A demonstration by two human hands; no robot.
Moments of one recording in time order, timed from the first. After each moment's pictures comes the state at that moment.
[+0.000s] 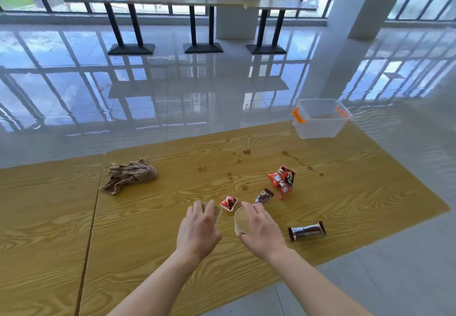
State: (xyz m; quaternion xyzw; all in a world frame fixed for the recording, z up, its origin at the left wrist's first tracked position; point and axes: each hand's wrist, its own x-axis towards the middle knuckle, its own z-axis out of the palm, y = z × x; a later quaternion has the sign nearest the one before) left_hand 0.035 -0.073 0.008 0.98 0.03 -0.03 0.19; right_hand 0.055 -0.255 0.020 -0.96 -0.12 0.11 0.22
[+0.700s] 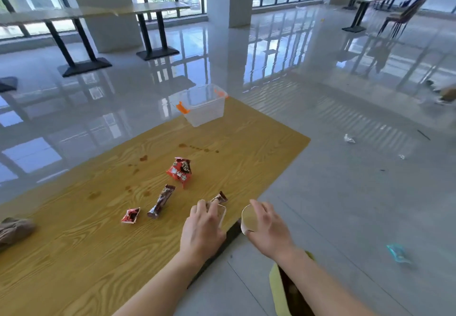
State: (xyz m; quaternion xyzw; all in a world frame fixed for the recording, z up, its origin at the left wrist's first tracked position) left_hand 0.001 -0.308 0.033 0.96 -0.22 -0.04 0.19; right_hand -0.068 -0.479 0.043 -0.96 0.14 0.03 0.25
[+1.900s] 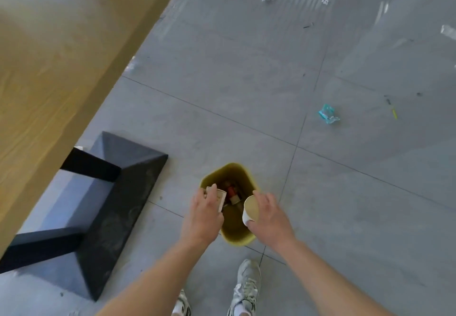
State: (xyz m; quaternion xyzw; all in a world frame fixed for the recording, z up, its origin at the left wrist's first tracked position) left_hand -0.106 -0.599 -0.291 0.89 -0.32 -0.30 0.15; right_hand -0.239 -0.710 -0.280 -0.82 0.44 0.17 0.33
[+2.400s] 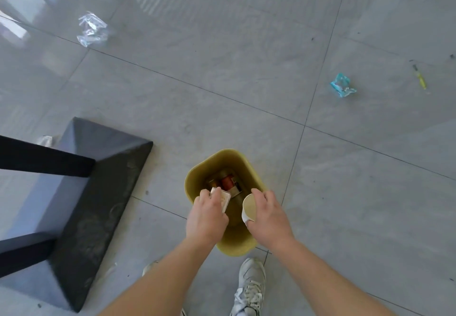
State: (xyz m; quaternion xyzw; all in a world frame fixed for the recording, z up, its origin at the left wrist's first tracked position) left_hand -0.124 -0.637 -0.438 0.89 -0.31 -0.34 0.07; right_hand -0.245 -0.733 -0.425 -0.81 0.45 0.19 0.33
